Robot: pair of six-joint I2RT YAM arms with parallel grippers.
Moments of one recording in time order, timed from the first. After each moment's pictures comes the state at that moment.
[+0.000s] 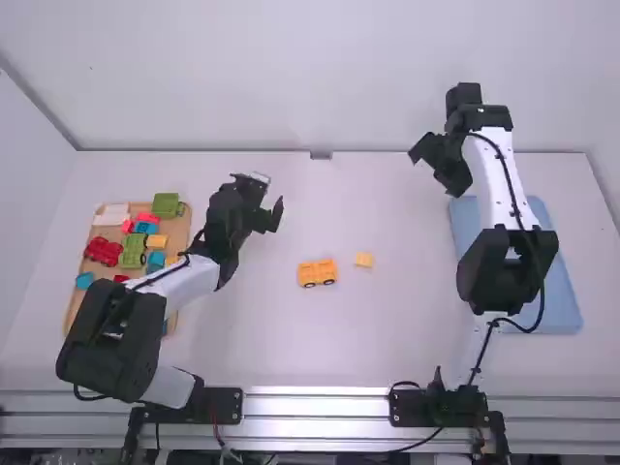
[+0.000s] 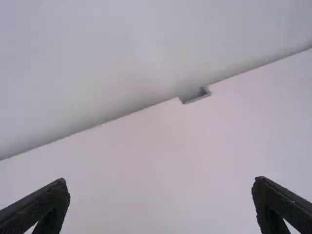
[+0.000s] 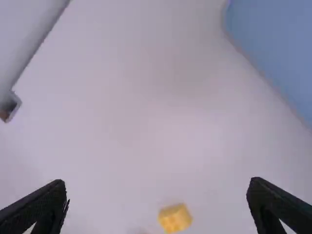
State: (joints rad) left arm -0.23 1.55 0.70 0.52 -0.03 0.18; right arm -0.01 2.08 2.07 -1.23 -0.03 0.72
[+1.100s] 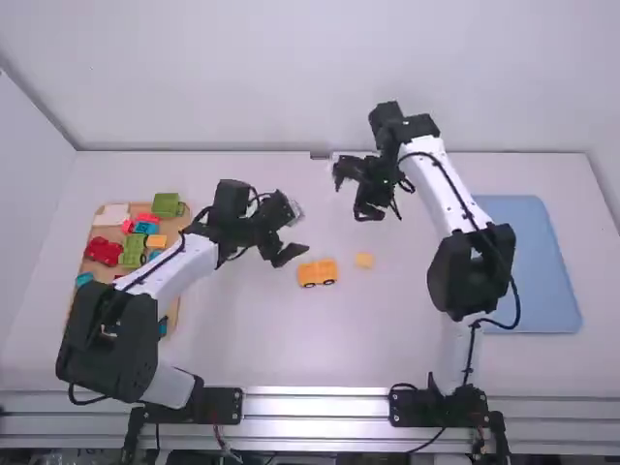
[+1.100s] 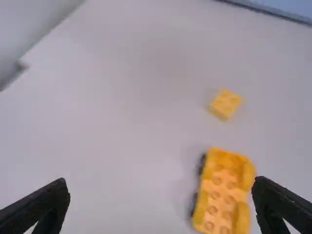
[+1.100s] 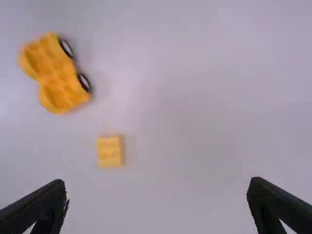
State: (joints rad) left arm -0.22 1.55 0.91 -0.17 0.65 0.64; right arm 0.29 2.08 2.00 -1.32 -0.22 -1.09
